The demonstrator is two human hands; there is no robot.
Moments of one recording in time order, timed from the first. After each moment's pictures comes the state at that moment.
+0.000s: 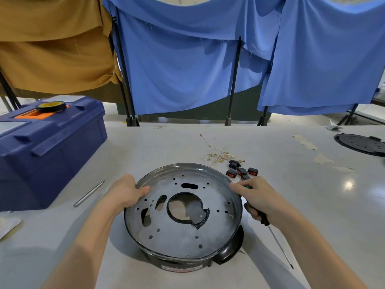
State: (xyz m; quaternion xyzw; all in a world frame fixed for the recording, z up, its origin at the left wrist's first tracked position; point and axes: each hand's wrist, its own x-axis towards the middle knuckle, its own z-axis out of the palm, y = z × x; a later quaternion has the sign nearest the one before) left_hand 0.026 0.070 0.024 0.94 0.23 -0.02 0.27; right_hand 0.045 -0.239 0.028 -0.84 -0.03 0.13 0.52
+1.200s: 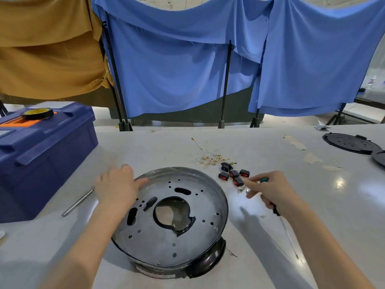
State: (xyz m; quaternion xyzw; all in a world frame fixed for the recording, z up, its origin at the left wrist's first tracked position) left_hand 0.028 0.046 0.042 0.97 0.20 0.14 0.03; right_hand 0.073 -0.287 0.024 -0.82 0.05 0.02 0.56
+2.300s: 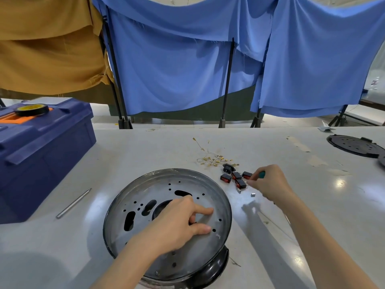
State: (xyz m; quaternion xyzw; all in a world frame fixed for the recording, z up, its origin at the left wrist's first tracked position) left_hand 0.005 -0.038 0.011 0.94 -0.15 -0.02 0.30; right_hand 0.118 -0.281 0.019 -0.91 0.05 -0.03 0.40
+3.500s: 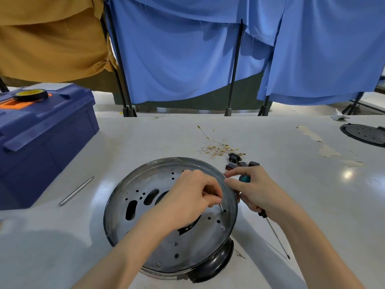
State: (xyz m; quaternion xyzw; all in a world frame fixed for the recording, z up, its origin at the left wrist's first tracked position) left_hand 0.021 -0.055 0.034 0.91 -0.17 0.03 0.39; right_hand 0.067 -0.237 0.019 -0.81 -0.10 0.09 0.57
